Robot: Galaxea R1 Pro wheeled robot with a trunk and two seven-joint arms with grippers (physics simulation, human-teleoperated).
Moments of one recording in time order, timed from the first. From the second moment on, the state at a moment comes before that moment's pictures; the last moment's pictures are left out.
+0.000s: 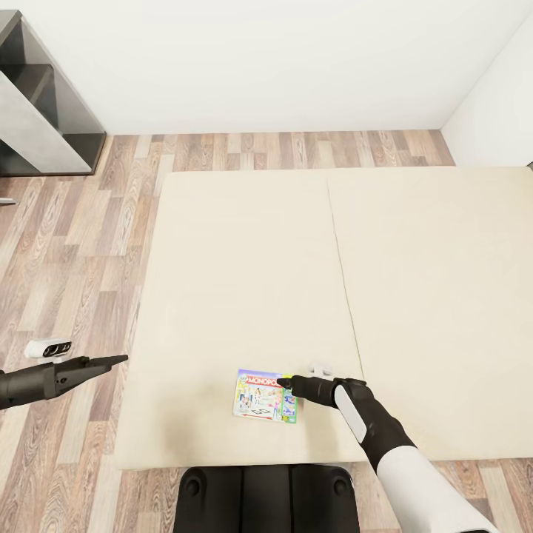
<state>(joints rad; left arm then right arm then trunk) -0.45 0.57 0.22 -1.24 0.45 0.80 -1.57 -0.68 0.07 0.10 -0.72 -0.35 0.59 0.28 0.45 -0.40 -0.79</state>
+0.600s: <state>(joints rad) -0.45 0.57 0.22 -1.24 0.45 0.80 -1.57 -0.68 0.07 0.10 -0.72 -0.35 0.59 0.28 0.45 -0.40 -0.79</state>
